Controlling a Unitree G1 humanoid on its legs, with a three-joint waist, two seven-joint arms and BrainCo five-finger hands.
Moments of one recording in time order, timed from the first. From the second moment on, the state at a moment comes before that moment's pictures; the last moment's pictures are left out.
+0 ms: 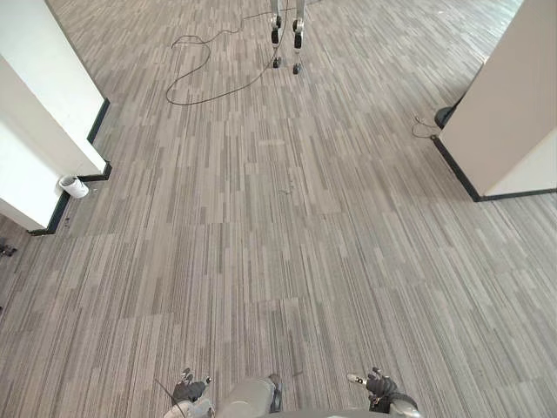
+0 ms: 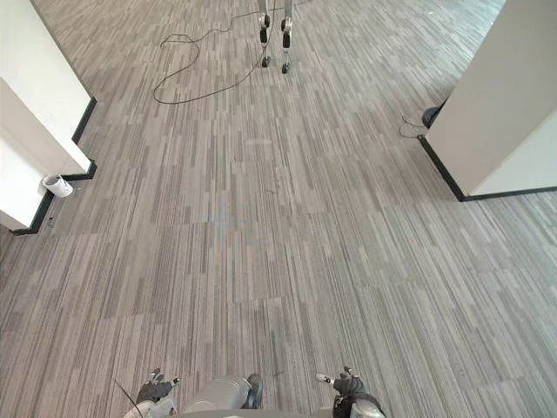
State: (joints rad) left arm 0.12 0.04 0.30 0.99 -0.20 -0.12 0.06; right arm 0.00 -0.01 -0.24 1.12 0.07 -0.05 0.00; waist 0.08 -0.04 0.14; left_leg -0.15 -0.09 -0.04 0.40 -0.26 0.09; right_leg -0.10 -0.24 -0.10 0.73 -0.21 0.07
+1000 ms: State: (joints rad) left arm 0.15 0.00 0.36 1.02 -0.28 -0.12 0.03; right arm -0.03 0.00 -0.33 1.15 0.20 -0.06 -0.01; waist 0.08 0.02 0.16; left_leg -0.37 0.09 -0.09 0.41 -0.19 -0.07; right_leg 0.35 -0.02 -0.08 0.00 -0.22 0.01
